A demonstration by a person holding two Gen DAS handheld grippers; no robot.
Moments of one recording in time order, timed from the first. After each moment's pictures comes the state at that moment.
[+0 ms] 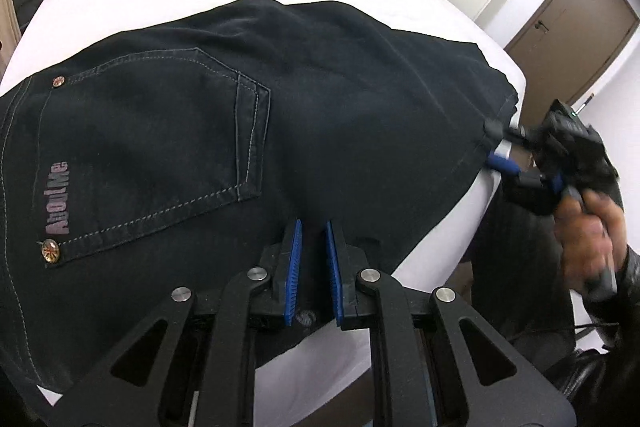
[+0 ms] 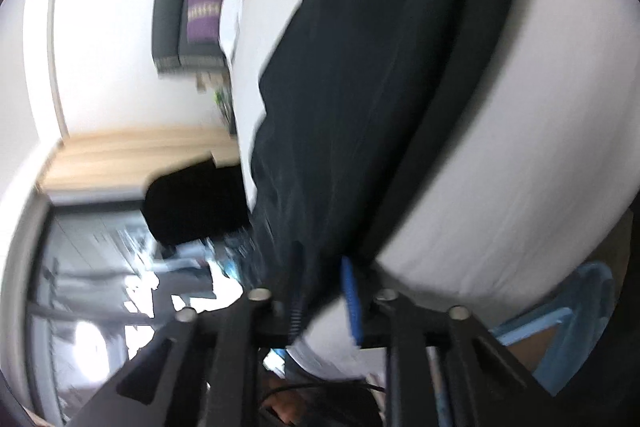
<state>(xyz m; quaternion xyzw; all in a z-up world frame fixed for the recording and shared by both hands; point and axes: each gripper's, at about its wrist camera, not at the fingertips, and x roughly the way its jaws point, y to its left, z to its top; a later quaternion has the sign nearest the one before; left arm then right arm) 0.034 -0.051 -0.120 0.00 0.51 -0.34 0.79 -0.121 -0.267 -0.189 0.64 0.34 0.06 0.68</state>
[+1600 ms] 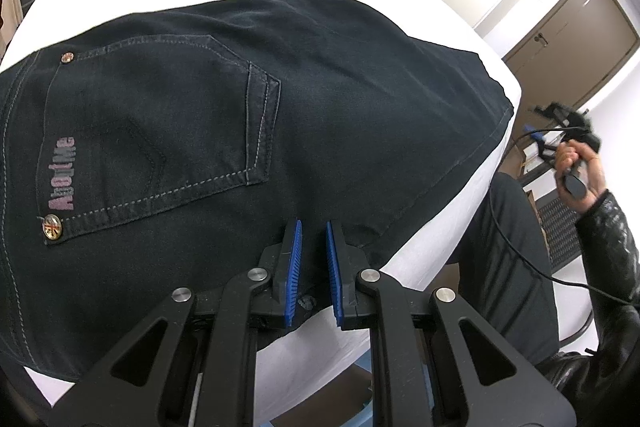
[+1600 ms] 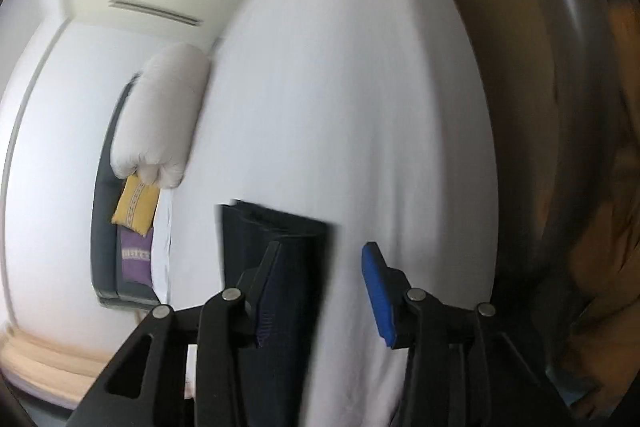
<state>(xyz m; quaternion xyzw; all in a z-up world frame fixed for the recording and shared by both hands) 0.044 -0.039 -0.117 -0.02 0.52 -0.34 0.78 -0.217 -0.463 -0.121 0.57 0.17 -0.29 0.75</state>
